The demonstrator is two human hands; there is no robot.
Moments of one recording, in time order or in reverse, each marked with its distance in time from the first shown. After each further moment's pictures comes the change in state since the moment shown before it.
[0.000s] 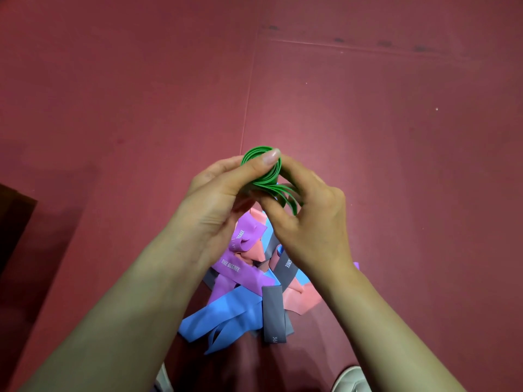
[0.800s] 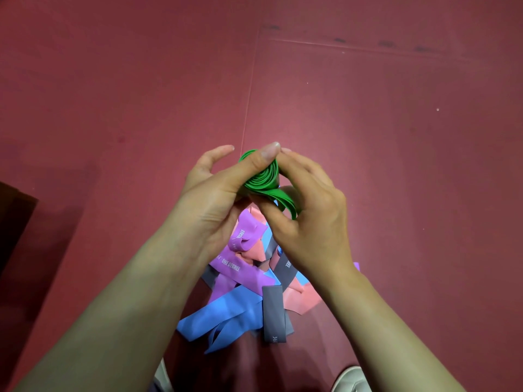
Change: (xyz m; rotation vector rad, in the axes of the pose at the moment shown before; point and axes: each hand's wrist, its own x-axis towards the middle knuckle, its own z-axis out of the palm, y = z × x) left_hand -0.001 0.007 0.003 -0.139 0.064 0.045; right_hand -0.001 0.004 0.002 -0.014 0.027 -0.122
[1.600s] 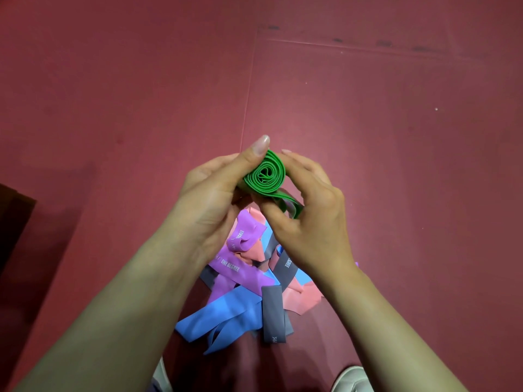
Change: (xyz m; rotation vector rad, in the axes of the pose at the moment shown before) left_hand -0.001 0.000 -0.002 0.102 -0.043 -0.032; right_hand 0.002 0.001 -0.003 0.018 -0.030 0.041
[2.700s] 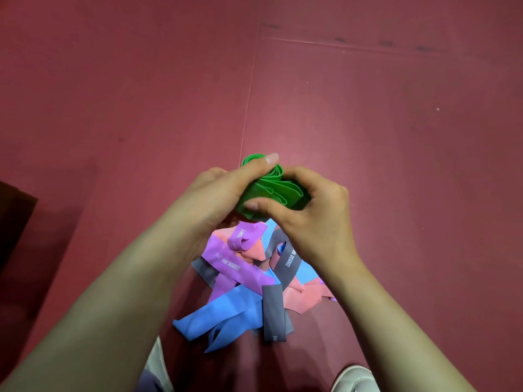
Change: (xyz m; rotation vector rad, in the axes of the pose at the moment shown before) left_hand 0.006 0.003 -0.011 0.593 -0.005 -0.169; right_hand 0.005 -0.008 -0.007 0.165 -0.127 0.359
